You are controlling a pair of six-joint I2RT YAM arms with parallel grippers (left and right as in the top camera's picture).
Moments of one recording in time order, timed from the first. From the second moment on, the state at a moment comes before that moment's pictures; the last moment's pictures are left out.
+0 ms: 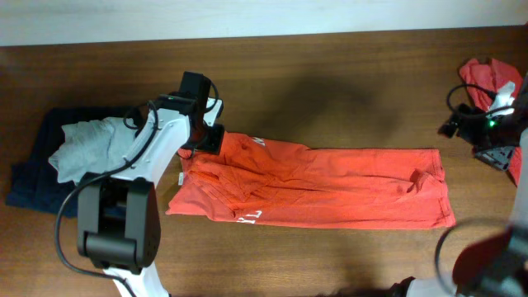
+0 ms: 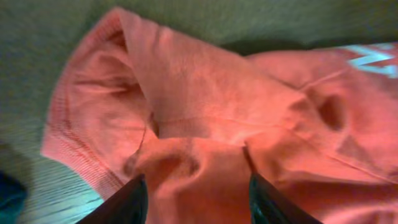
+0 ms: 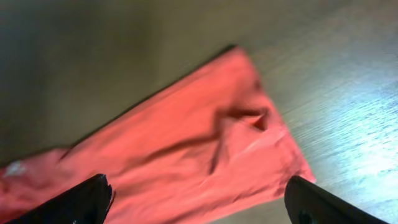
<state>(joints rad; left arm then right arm) -0.23 1.96 1.44 -0.85 0.04 0.03 -0.52 1.68 1.58 -1.26 -0.21 0.12</state>
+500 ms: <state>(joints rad) -0.23 1.98 1.44 -0.86 0.04 0.03 -0.76 2.12 1.58 -1.21 -0.39 -0.14</state>
